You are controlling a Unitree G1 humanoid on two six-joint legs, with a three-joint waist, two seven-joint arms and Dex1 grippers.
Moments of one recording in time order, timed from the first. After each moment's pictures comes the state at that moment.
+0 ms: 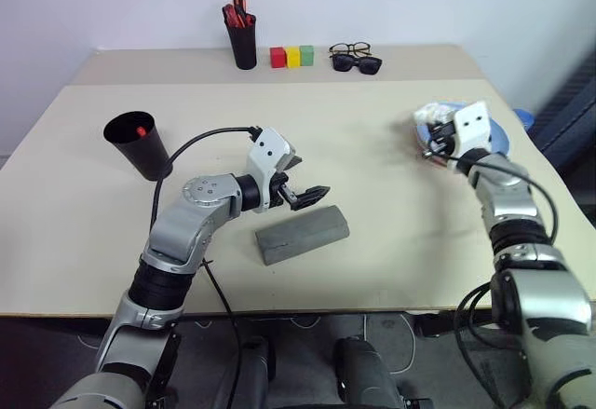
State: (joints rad) left arm -0.59 0.34 -0.16 -0.20 -0.30 0.77 -0.67; right arm -0.92 -0.60 -0.11 1.08 0.03 -0.22 0.46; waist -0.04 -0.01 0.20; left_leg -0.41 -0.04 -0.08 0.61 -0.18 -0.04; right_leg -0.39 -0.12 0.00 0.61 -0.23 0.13
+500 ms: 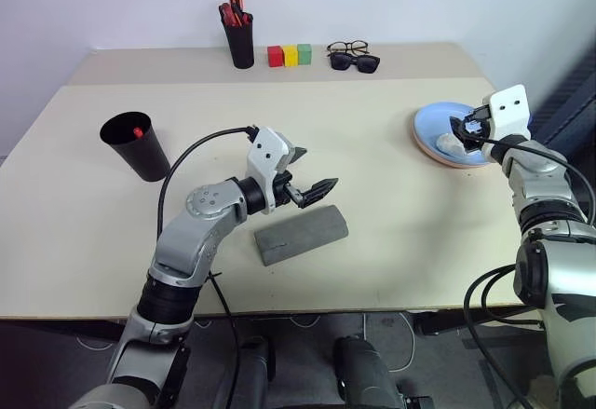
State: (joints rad) left arm -0.50 0.27 -0.13 -0.26 -0.30 0.59 -0.60; right arm -1.02 -0.68 -0.15 1.24 0.02 -0.29 0.55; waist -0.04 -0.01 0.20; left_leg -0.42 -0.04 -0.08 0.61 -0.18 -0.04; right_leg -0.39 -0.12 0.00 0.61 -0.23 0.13
